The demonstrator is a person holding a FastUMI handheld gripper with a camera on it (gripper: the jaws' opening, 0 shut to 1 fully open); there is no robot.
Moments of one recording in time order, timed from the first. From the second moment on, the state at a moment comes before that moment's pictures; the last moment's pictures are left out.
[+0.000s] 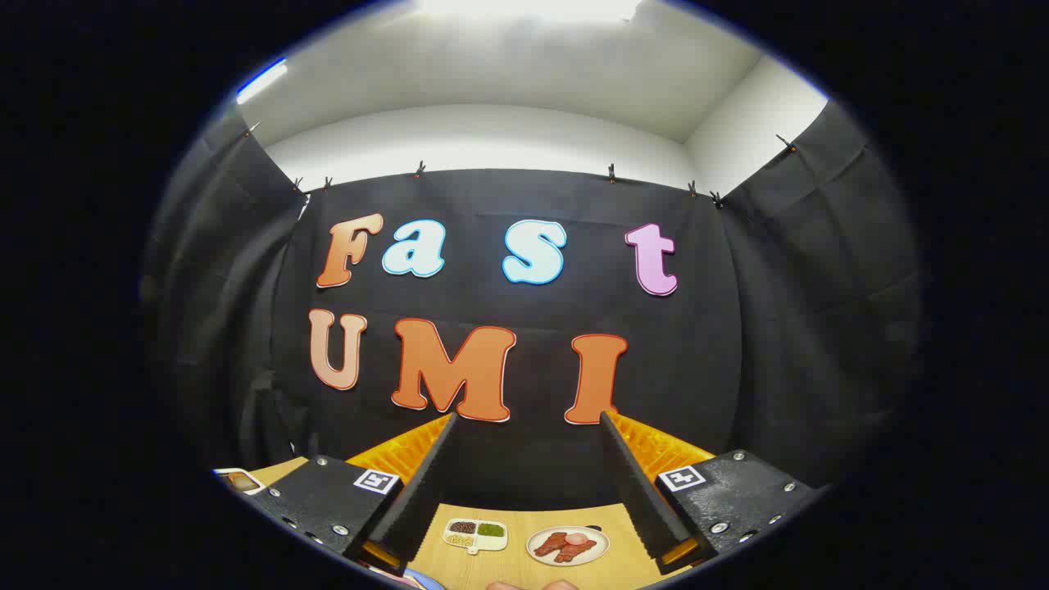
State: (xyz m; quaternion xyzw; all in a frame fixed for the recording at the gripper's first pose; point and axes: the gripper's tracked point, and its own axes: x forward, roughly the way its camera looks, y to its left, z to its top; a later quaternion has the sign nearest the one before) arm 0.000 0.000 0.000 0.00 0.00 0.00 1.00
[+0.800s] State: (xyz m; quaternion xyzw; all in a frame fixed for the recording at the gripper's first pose) arm 0.001 0.010 0.001 -0.01 -0.01 0.01 1.00
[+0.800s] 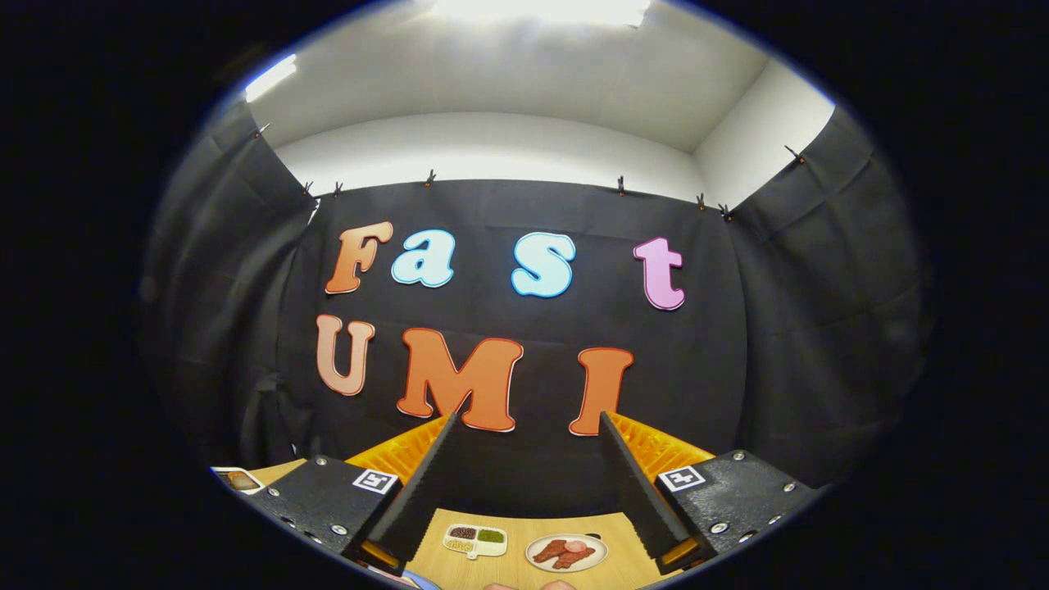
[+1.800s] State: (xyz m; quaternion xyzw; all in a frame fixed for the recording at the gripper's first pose) arm -0.046 0.020 -0.267 0.02 0.37 0.05 0.93
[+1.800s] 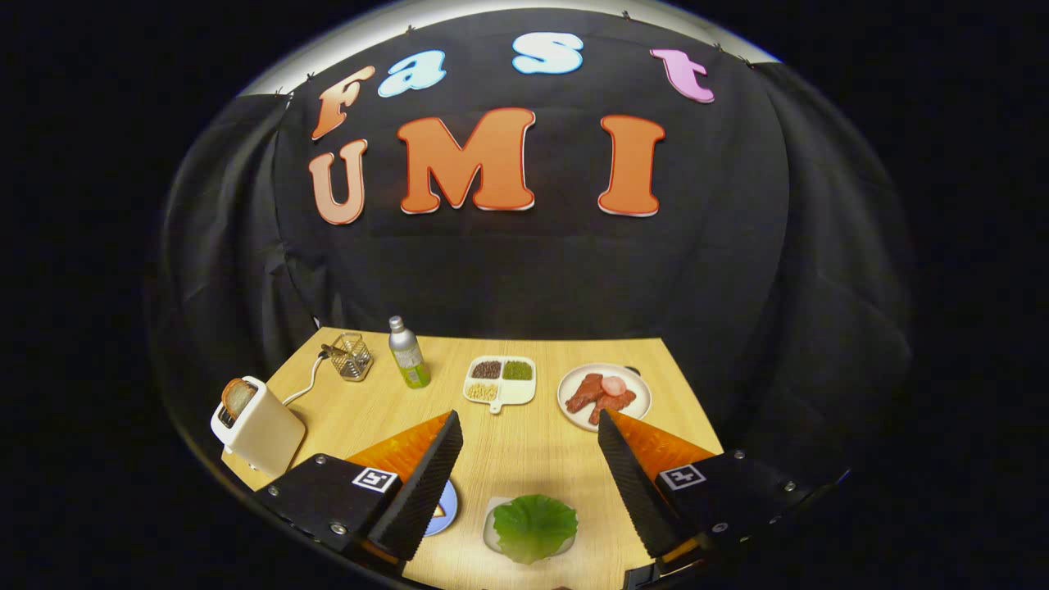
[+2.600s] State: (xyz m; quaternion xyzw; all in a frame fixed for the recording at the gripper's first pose) arm -0.162 0.036 -0.464 0.08 0.66 0.05 0.74
